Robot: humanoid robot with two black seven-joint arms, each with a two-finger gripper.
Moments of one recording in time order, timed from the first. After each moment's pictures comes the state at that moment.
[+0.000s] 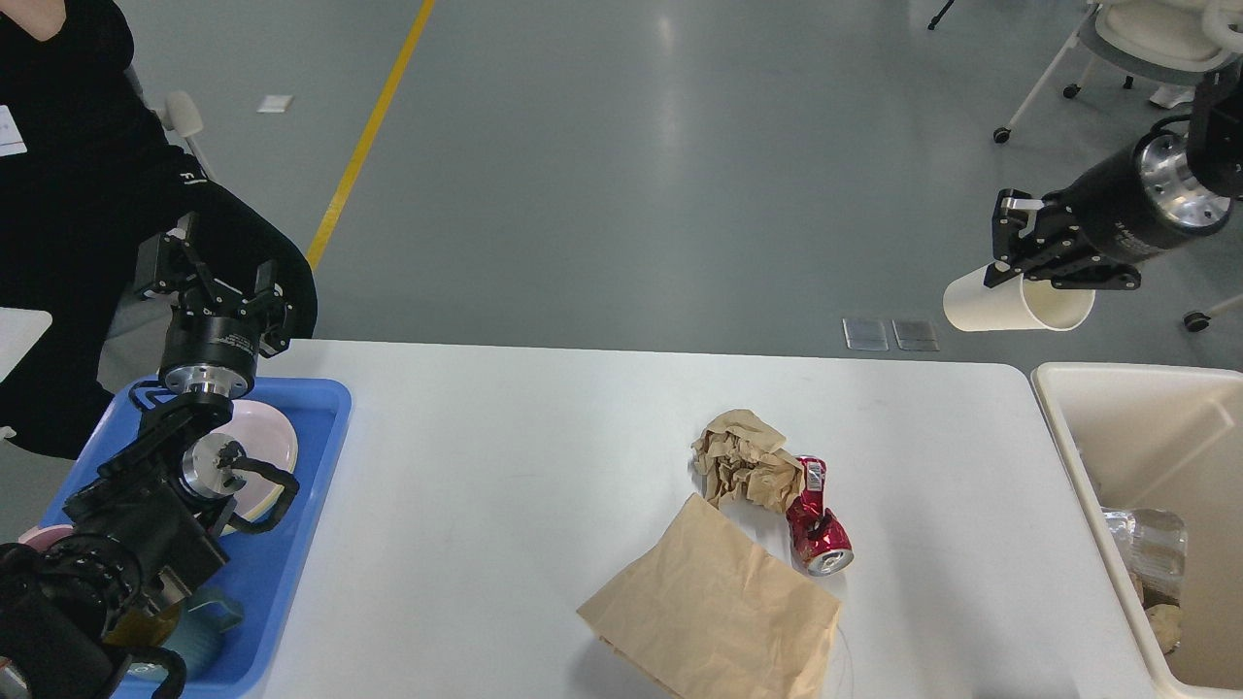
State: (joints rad) left arm -0.79 0.19 -0.69 -0.18 -0.04 -0.38 -0.67; right arm 2.00 -0.62 -1.07 1.08 -0.05 0.68 -0.16
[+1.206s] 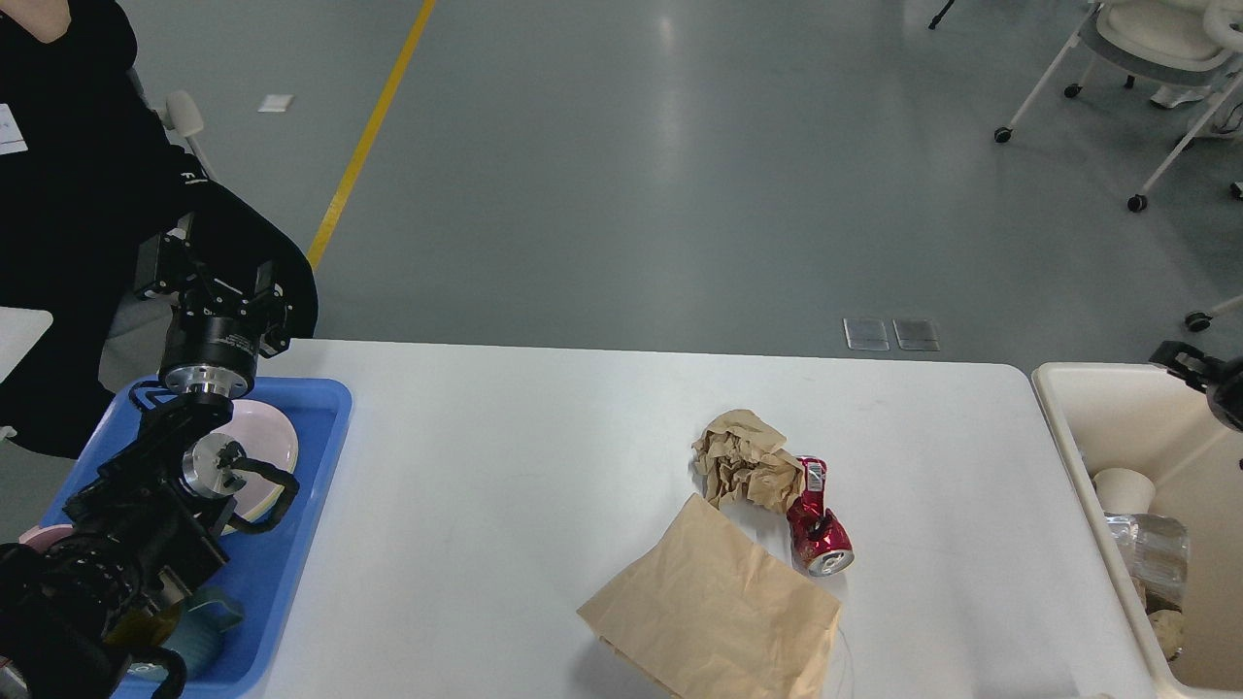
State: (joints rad) left arm -0.80 0.19 -0.69 -0.18 -0.04 -0.38 -0.67; right arm 1.11 -0.54 -1.00 0.39 -0.05 0.11 -0.15
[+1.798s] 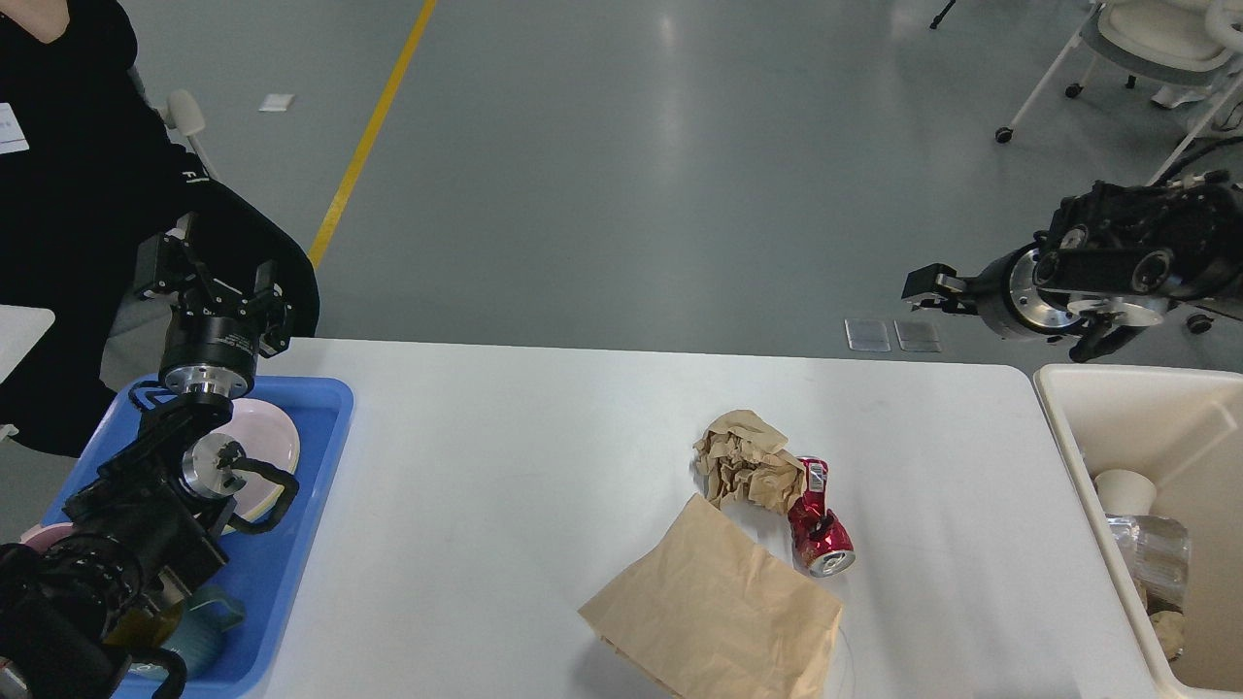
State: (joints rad) left arm -0.80 0.19 -0.69 -0.18 -0.04 -0.38 -0.67; right arm 1.79 -0.34 -1.14 1.12 -0.06 0.19 -0.16
